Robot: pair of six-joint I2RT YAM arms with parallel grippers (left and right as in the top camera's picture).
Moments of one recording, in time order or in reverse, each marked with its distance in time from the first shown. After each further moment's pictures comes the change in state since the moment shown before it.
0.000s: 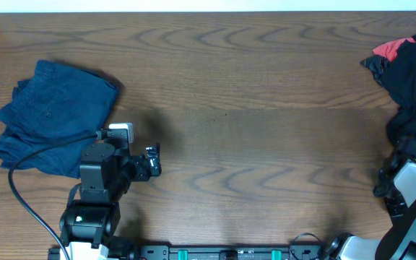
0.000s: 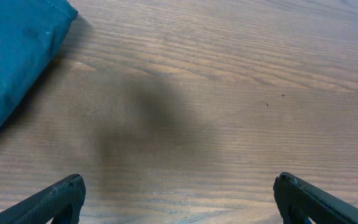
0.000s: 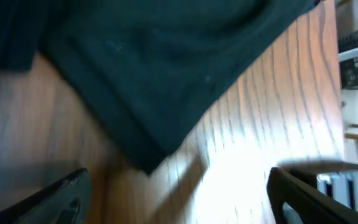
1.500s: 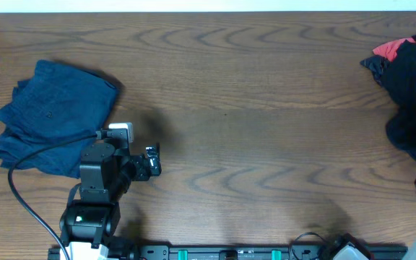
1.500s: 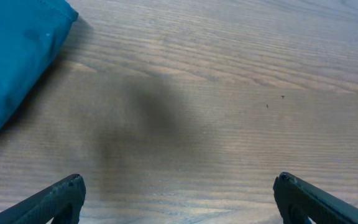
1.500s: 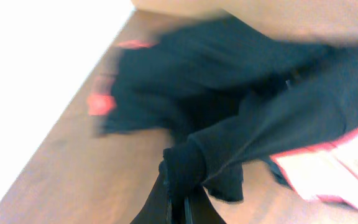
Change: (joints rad) left arm 0.000 0.000 0.000 0.004 -0.001 0.000; right arm -0.122 -0.539 0.484 -0.109 -0.687 -0.432
